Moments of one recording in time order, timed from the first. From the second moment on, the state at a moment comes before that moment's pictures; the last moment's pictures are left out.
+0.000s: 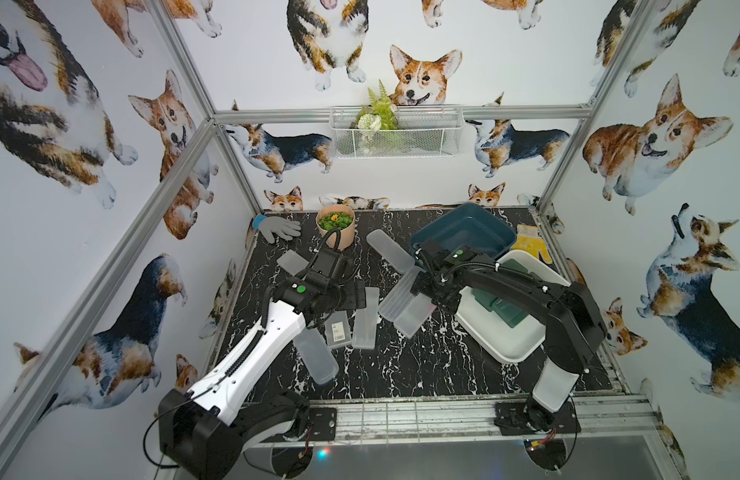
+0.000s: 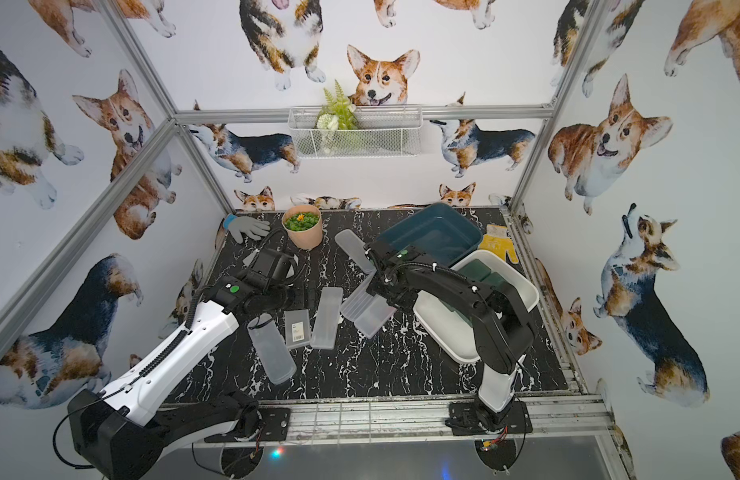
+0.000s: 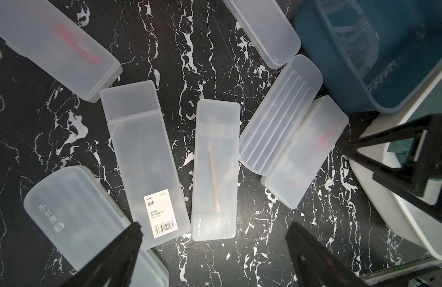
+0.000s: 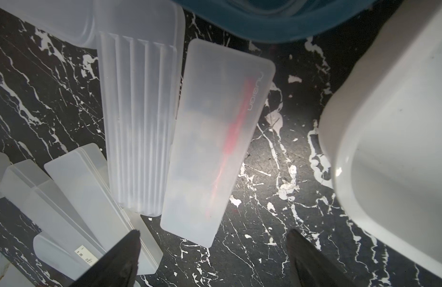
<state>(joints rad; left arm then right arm) -0.50 1.16 1.06 -0.89 -0.01 -0.50 0.77 1.77 1.42 -0.98 0.00 1.21</state>
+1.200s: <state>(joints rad) -0.56 1.15 1.08 -0.86 0.01 -0.44 0.83 1.97 1.46 -0.93 0.01 1.28</state>
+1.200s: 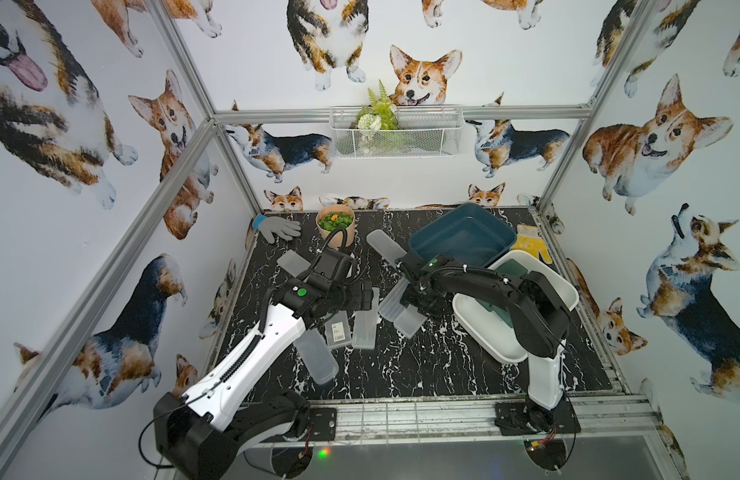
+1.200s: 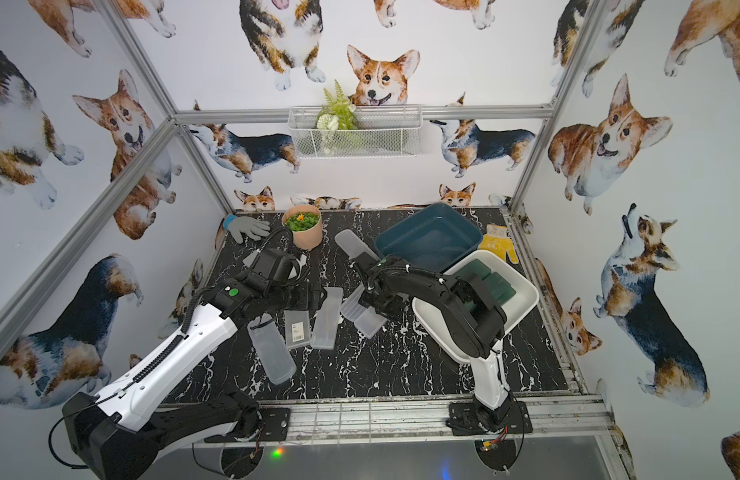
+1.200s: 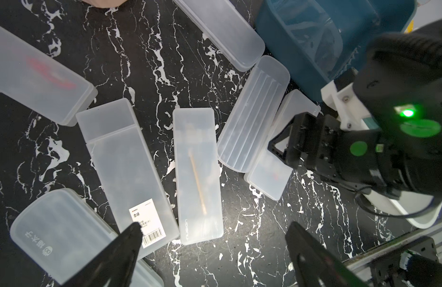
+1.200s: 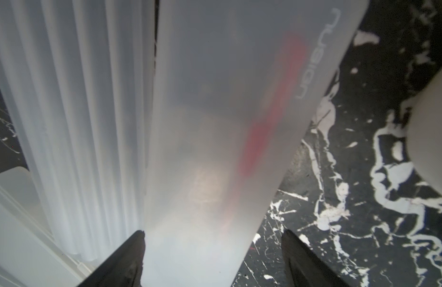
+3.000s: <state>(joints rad) -0.62 1.23 1.21 -0.89 -0.02 -0.38 0.91 1.94 1.50 -0.82 0.08 1.00</state>
